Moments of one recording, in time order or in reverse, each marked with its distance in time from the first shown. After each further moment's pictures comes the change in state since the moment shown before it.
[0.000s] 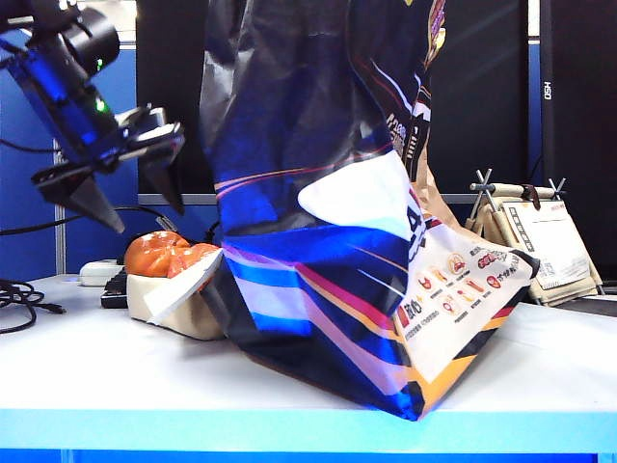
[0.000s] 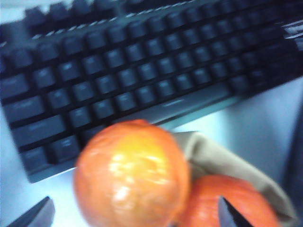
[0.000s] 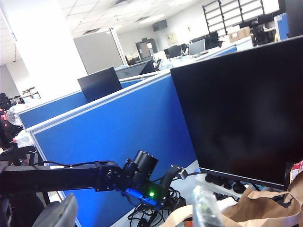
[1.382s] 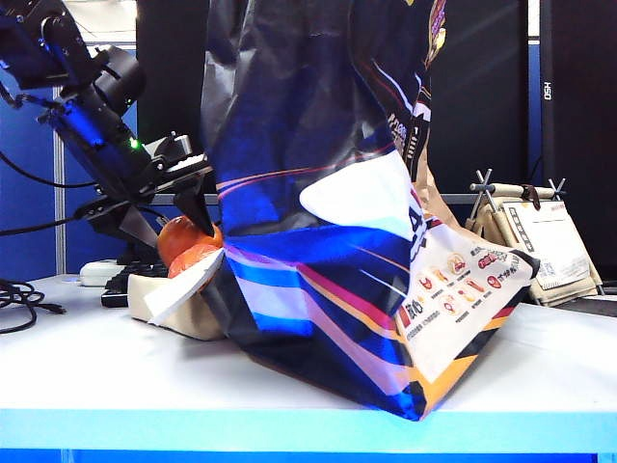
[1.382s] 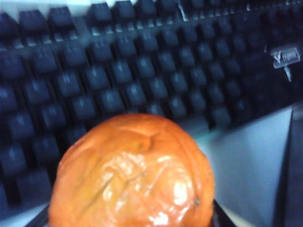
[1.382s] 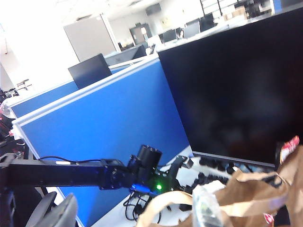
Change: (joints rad) left arm -0.035 0.128 0.015 0.185 0.056 -0.069; right arm 0.001 0.079 0.000 -0.050 -0.005 -0.054
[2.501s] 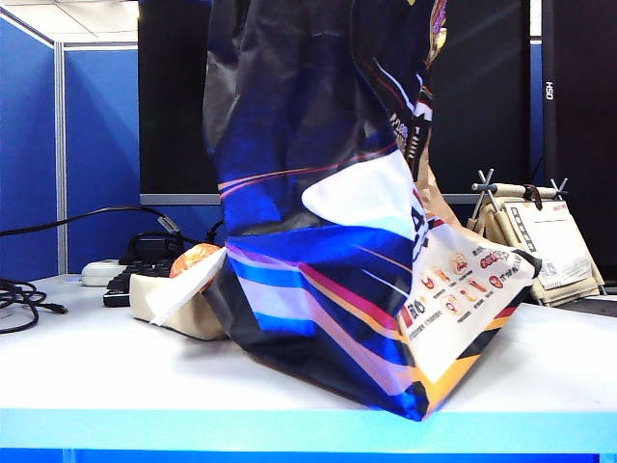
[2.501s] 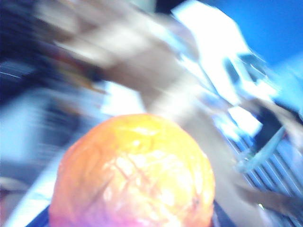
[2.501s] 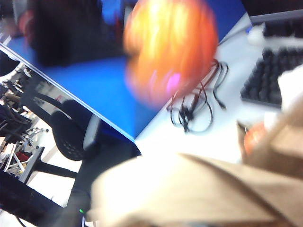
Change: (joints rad) left arm -0.122 -0.214 0.575 -0.775 0.524 0.099; right arm 0.481 0.388 -0.001 -0.090 0.142 -0.048
